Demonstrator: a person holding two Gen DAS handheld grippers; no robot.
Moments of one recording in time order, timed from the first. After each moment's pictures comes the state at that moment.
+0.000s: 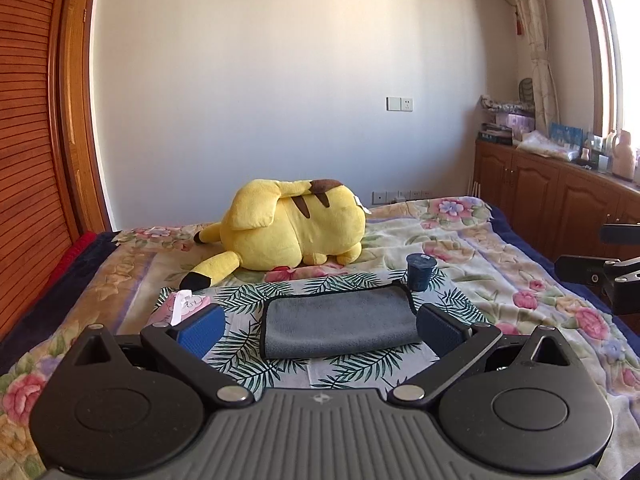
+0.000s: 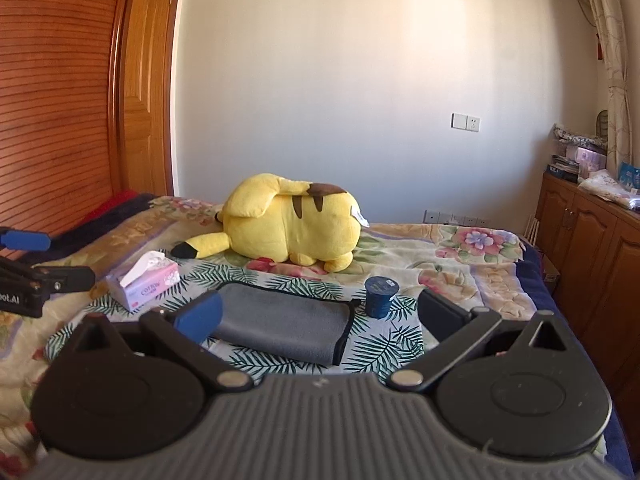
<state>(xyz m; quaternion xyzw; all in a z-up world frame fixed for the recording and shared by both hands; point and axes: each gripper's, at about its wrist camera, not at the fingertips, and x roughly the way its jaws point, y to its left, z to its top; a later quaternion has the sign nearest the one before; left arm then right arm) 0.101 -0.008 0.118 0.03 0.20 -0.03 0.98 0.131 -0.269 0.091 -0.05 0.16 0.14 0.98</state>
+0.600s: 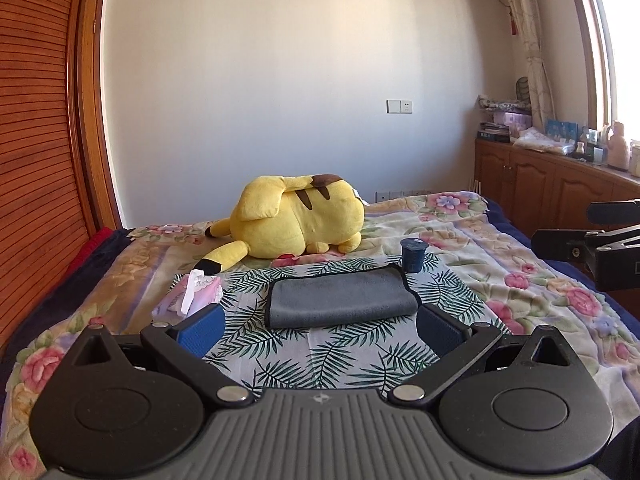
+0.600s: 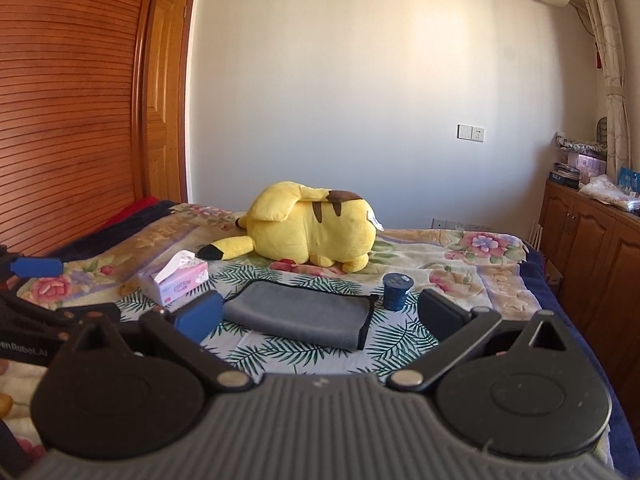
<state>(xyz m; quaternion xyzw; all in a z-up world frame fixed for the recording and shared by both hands) 0.028 -0.019 0.094 0.04 0.19 -0.02 0.98 0.072 -0.254 0.083 -0.04 0.14 0.15 0.98</state>
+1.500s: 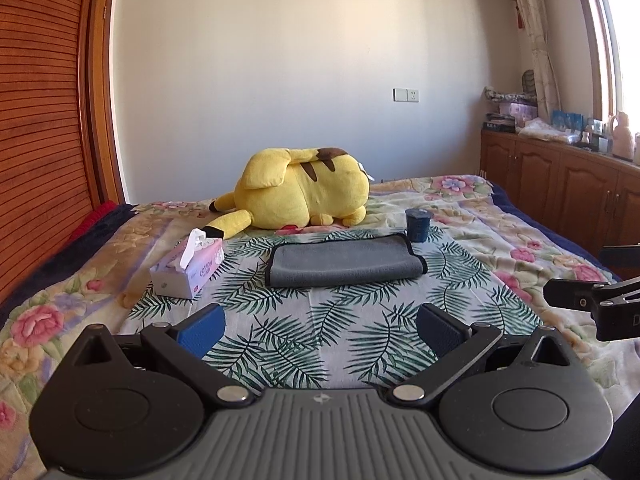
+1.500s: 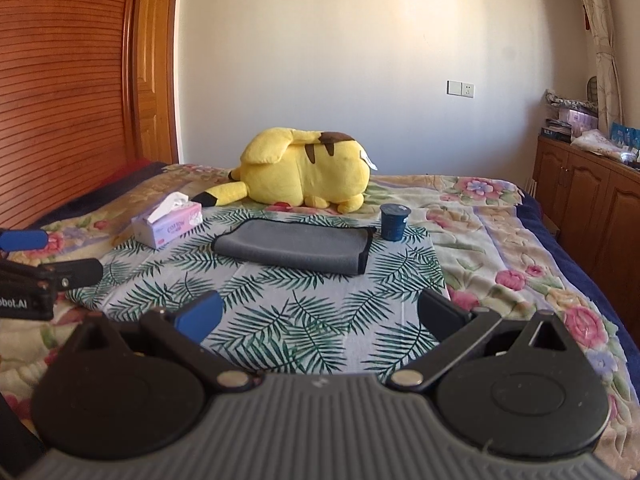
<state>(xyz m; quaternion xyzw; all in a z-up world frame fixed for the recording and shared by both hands) 0.010 -0.015 0.028 0.03 0.20 -0.01 0.98 0.049 -0.260 0.002 -0.03 0.19 0.13 0.97</state>
